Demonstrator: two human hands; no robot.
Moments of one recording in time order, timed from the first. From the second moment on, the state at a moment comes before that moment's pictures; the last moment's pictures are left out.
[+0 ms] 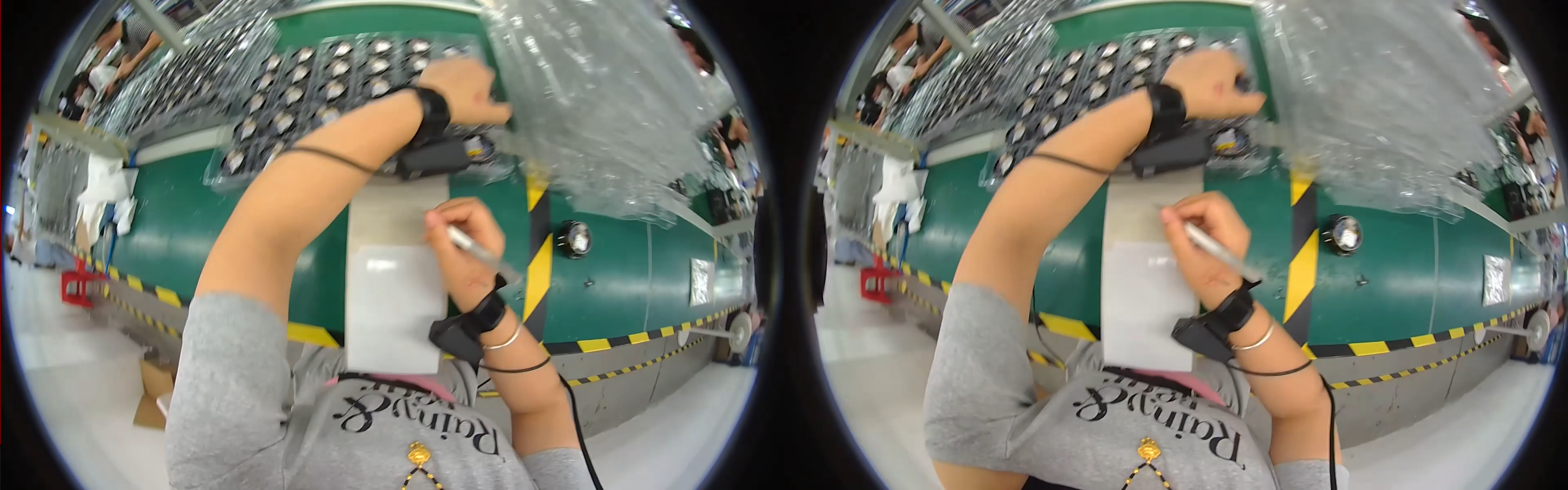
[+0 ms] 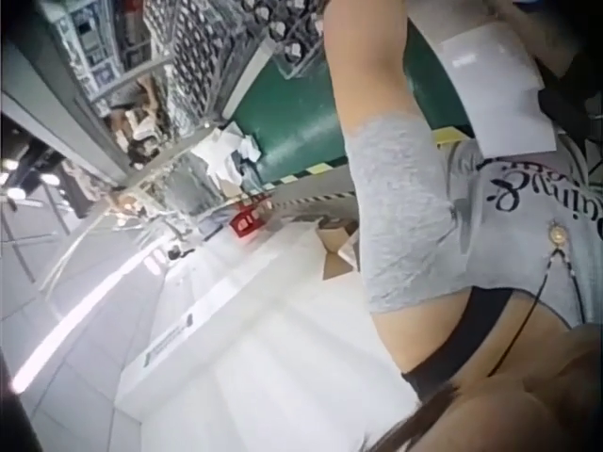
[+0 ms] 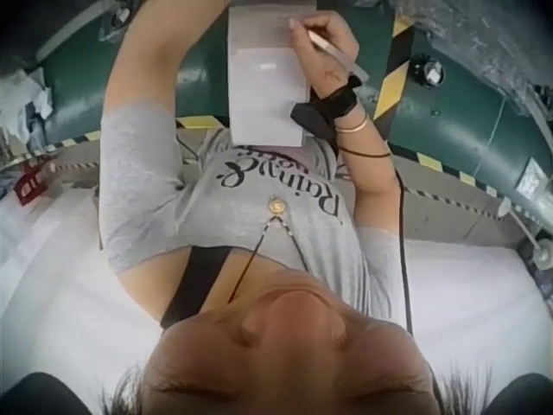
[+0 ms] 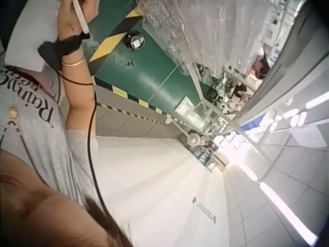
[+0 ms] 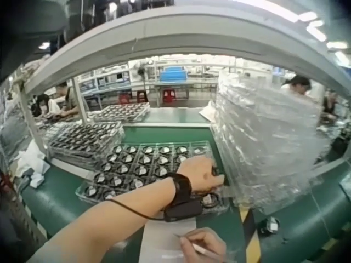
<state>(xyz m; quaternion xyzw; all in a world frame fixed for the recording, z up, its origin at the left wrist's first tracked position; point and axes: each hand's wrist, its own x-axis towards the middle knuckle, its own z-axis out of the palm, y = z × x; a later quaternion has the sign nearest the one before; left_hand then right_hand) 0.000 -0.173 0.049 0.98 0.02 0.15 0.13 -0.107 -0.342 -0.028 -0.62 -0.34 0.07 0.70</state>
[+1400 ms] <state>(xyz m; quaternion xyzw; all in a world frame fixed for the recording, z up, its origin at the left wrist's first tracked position) -0.236 -0.196 -0.009 0.43 0.18 -0.02 0.89 -0.116 -0.344 -0.017 -0.64 -0.29 0.12 0.70</state>
